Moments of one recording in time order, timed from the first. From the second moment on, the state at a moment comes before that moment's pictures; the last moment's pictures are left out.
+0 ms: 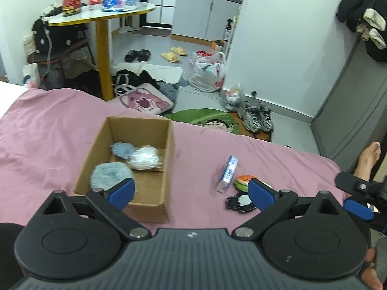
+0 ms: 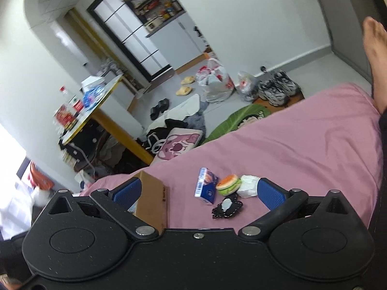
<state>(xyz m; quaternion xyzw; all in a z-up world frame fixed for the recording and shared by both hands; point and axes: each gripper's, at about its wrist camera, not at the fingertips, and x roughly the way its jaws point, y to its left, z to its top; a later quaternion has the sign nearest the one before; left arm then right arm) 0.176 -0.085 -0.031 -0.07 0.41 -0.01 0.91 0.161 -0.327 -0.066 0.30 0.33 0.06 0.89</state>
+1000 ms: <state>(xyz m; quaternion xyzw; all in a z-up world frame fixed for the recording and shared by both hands) 0.281 -0.151 -0.137 -0.07 0.48 -0.06 0.87 0.208 -0.341 -0.195 0.49 0.41 0.01 0.77</state>
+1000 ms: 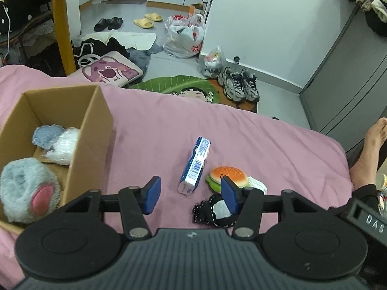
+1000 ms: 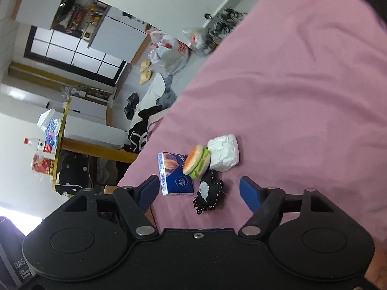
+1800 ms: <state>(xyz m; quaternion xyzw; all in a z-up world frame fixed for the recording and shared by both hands) 0.303 -0.158 -0.171 -0.08 0.48 -0.03 0.87 0.232 -0.314 -0.238 0.49 0.43 0.03 0.76</state>
